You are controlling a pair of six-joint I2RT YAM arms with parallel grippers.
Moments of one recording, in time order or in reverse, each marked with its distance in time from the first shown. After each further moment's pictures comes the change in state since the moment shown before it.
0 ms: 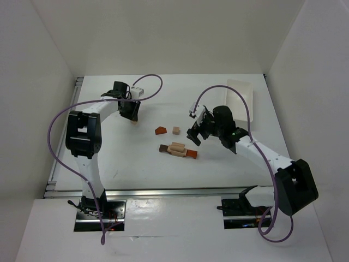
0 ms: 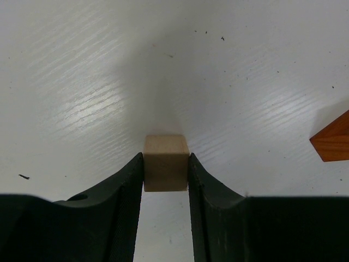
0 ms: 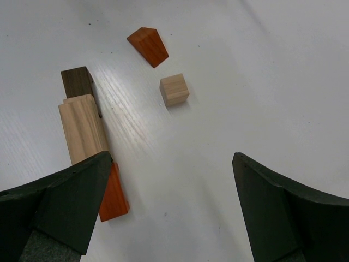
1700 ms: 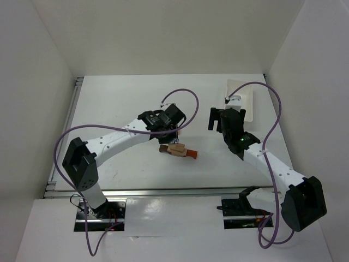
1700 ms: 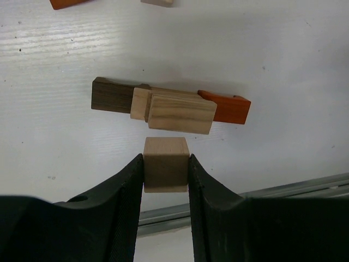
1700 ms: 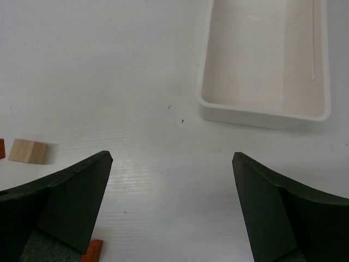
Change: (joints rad) left arm -0.731 -0.375 -0.042 -0.340 -0.479 -1.078; right arm -0.019 -0.168 -0.043 -0.091 0.869 0.663
